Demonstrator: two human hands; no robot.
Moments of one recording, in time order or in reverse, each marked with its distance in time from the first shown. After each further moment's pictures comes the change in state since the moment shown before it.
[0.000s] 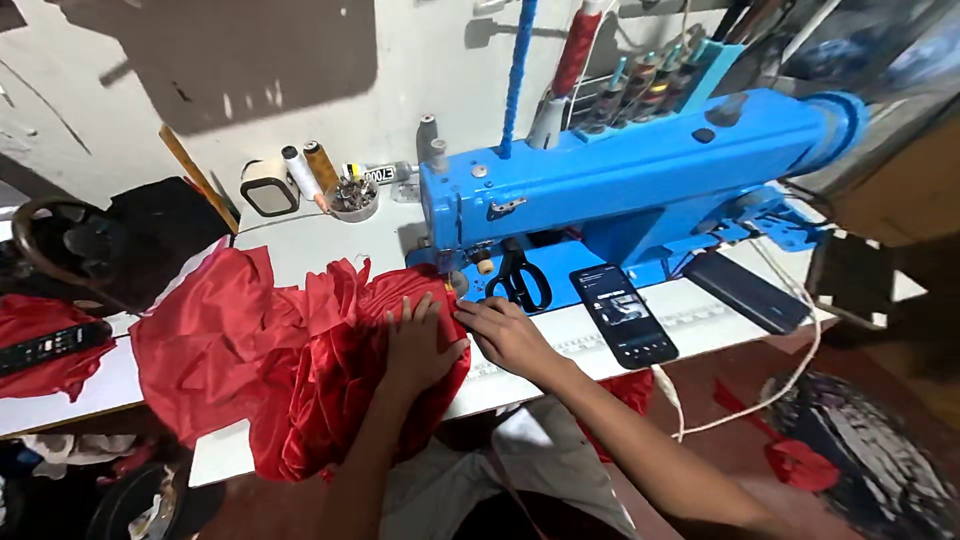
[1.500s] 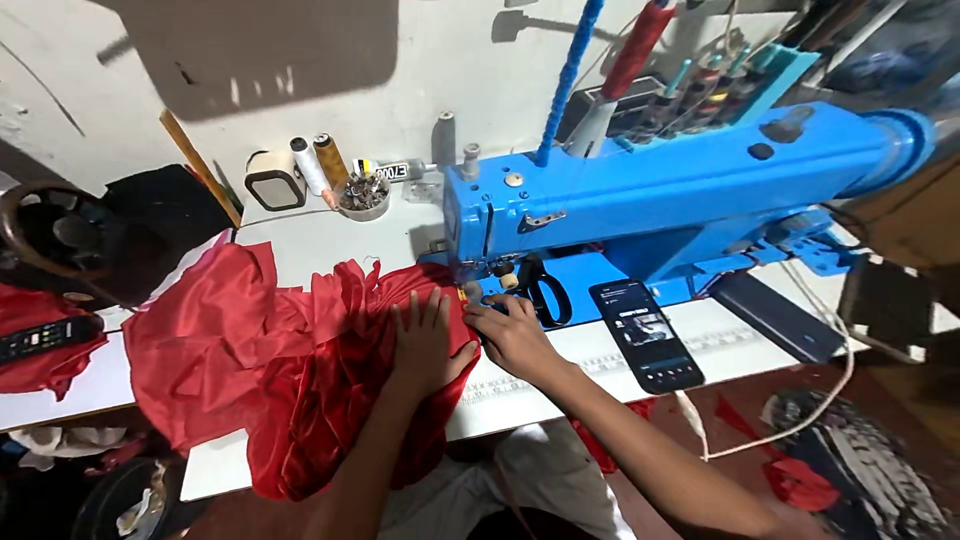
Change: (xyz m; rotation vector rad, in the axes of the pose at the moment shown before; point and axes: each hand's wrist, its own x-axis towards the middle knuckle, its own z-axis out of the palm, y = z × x) left_hand 0.018 -0.015 0.011 0.133 0.102 0.093; right_hand 0.021 0.005 0.011 -0.136 0.014 0.009
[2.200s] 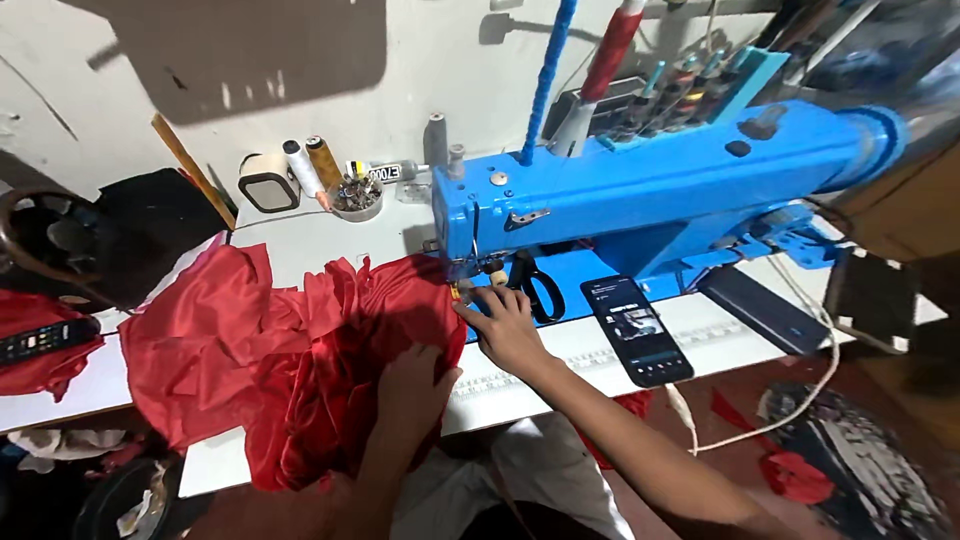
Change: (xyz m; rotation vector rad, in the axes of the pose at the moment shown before) left_hand -0.054 0.029 -0.048 -0.257 -0.171 -0.216; right_hand 0.003 -0.004 0.003 -0.083 -0.032 0.131
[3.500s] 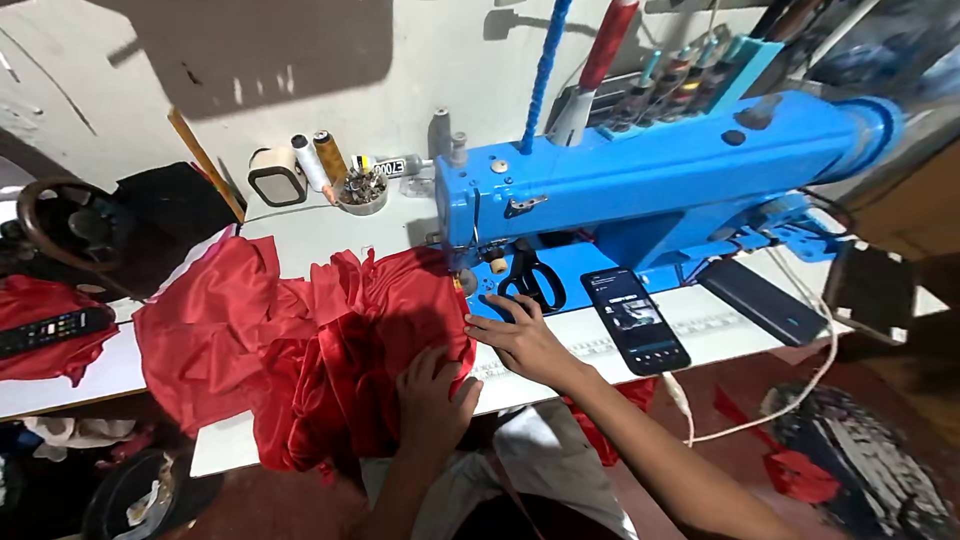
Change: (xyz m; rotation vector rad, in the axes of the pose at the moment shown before) left_hand -0.025 -0.011 0.074 -0.077 0.549 0.239; right_hand -0.038 0.014 -0.016 0.139 -0.035 -0.241
